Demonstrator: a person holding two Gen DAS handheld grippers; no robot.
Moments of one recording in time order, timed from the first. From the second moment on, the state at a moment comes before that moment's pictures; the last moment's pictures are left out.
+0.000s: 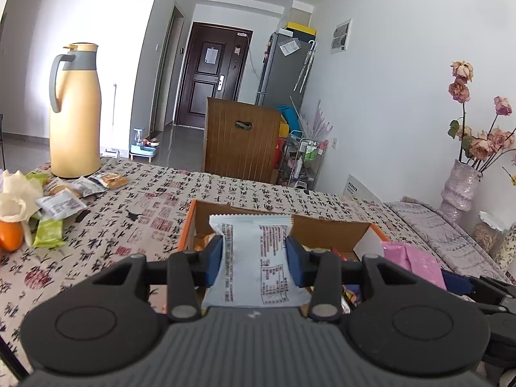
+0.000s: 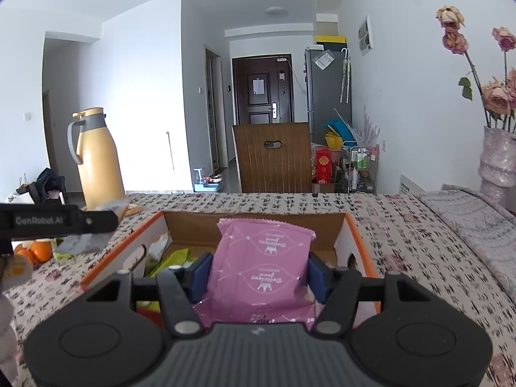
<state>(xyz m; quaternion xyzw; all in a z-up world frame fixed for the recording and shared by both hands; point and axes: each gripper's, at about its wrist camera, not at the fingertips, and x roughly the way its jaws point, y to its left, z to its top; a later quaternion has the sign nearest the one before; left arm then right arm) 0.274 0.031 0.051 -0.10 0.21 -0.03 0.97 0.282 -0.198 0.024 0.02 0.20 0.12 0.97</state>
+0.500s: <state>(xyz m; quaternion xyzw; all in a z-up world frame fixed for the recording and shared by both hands) 0.326 0.025 0.011 -0.09 0.23 0.01 0.97 0.337 -0.196 -0.007 0.05 0.21 0.12 0.97</state>
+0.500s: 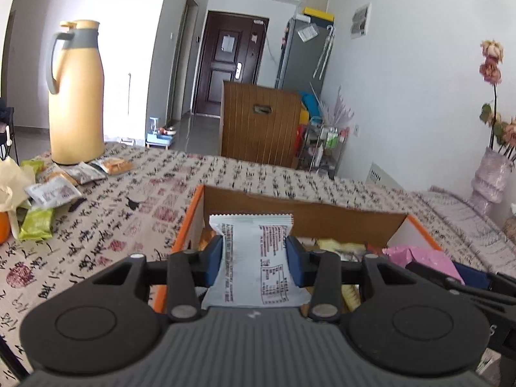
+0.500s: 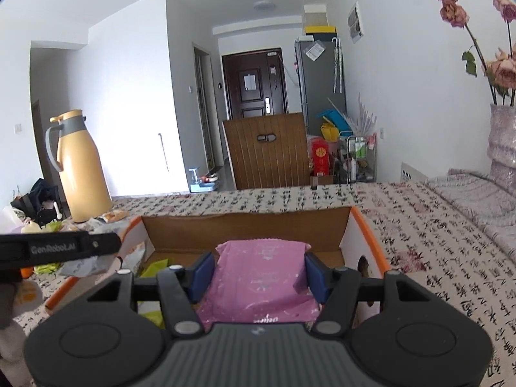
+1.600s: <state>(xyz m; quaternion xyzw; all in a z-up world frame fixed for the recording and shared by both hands) 0.290 0.033 0.043 -0.10 0.23 0.03 0.97 0.315 -0.197 0.016 0.03 0.22 0.10 0.97</state>
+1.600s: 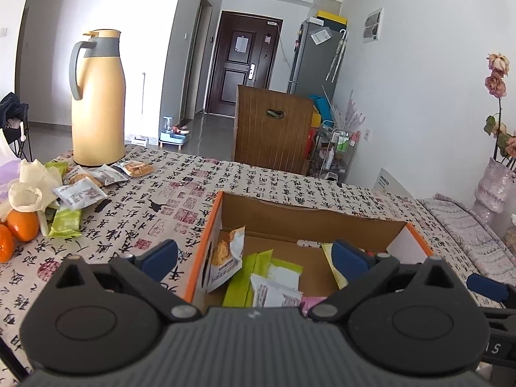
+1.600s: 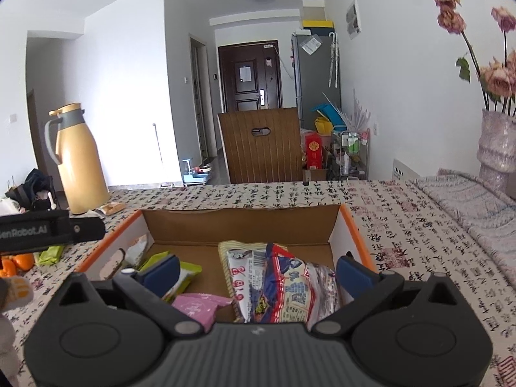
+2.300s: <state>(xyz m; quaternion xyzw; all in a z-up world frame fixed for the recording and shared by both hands) 0.179 0.045 0.003 -0.07 0.28 0.01 0.96 0.204 -0.203 -0.017 0.04 0.28 0.13 0.95</state>
